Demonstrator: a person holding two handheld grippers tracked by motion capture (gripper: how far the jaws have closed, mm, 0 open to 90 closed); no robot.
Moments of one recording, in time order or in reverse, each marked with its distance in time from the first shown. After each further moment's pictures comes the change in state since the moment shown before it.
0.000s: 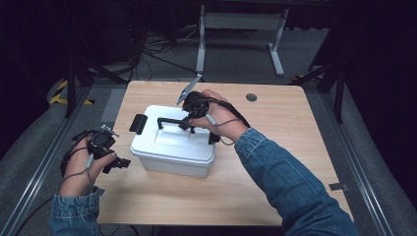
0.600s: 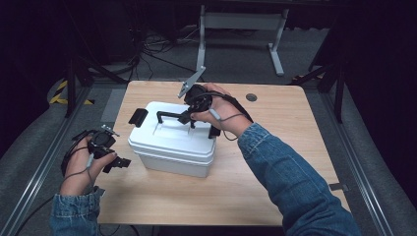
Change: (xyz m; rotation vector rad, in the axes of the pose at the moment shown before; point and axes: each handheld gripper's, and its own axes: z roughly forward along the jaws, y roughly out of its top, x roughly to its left) left arm 0.002 0.001 0.002 -0.001 -0.007 -0.001; right arm -0.004 0.008 -0.023 -0.067 0.006 -0.034
